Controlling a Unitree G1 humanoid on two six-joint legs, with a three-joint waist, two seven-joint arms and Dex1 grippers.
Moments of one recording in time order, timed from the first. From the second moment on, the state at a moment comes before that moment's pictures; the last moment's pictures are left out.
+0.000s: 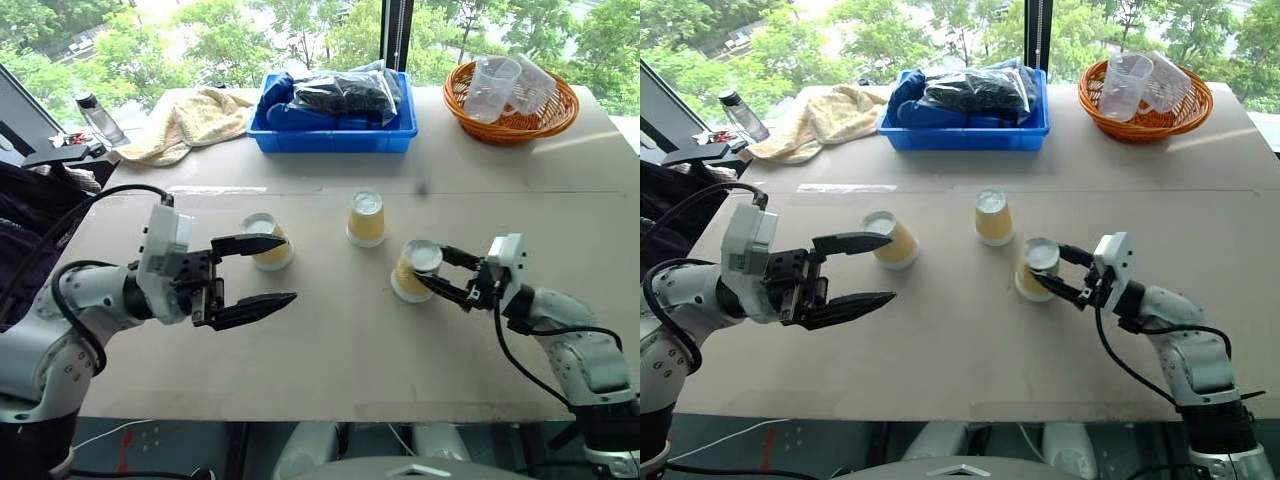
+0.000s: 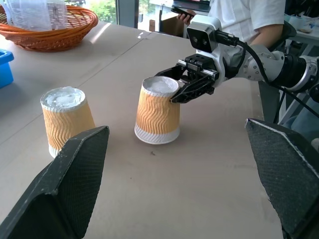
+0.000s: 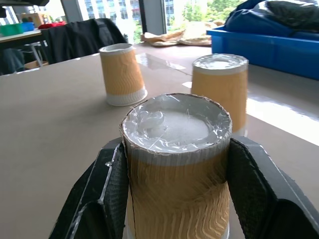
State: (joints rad) left arm -0.03 0.88 0.35 -0.46 -0.88 0.52 -1.16; right arm -0.13 -0.48 0.09 -0.24 0.47 0.22 0.89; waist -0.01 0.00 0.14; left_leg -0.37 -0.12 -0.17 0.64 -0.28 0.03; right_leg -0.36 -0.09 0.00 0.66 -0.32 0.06
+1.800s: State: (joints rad) left arm -0.10 0.86 0.50 -0.38 -0.95 0.70 -0.83; right arm -0.69 -0.15 0.14 0.42 0.26 0.08 0.84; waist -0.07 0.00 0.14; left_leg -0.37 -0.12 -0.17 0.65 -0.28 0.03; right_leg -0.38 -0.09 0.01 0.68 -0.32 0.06
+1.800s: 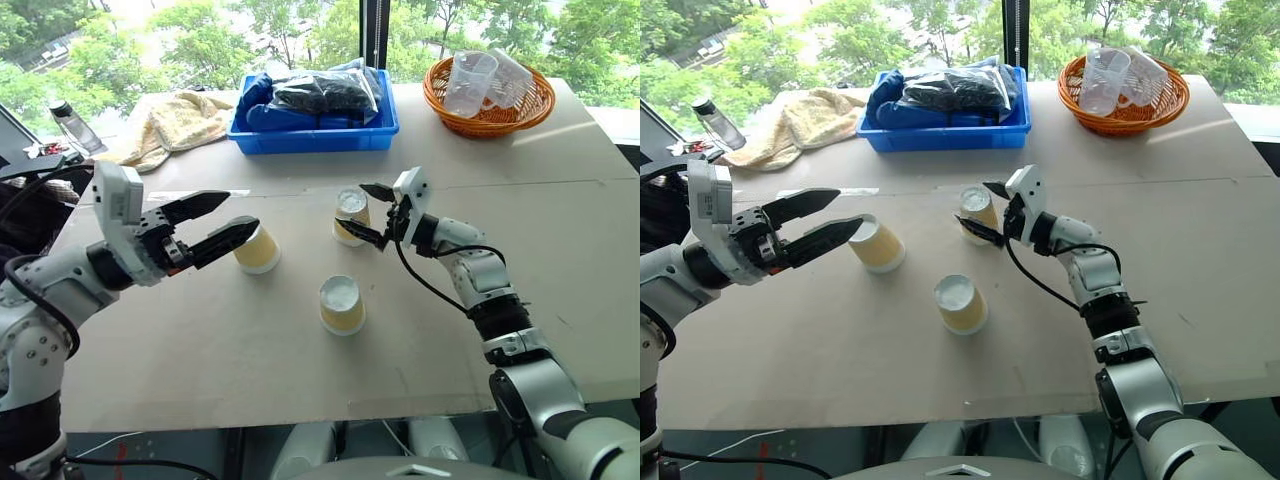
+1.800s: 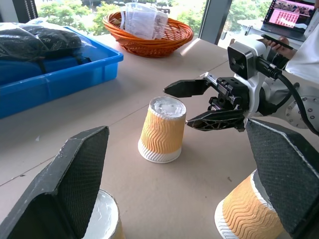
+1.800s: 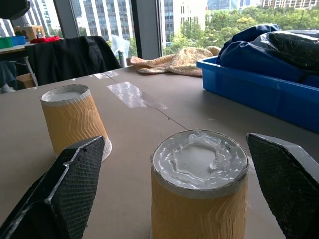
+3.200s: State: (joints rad) left arm -0.09 0.88 0.41 -0.40 -0.89 0.61 -1.10; right arm -0.27 -0.51 0.06 -0.13 0.49 0.33 1.09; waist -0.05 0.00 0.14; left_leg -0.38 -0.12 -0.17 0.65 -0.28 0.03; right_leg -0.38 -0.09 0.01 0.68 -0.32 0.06
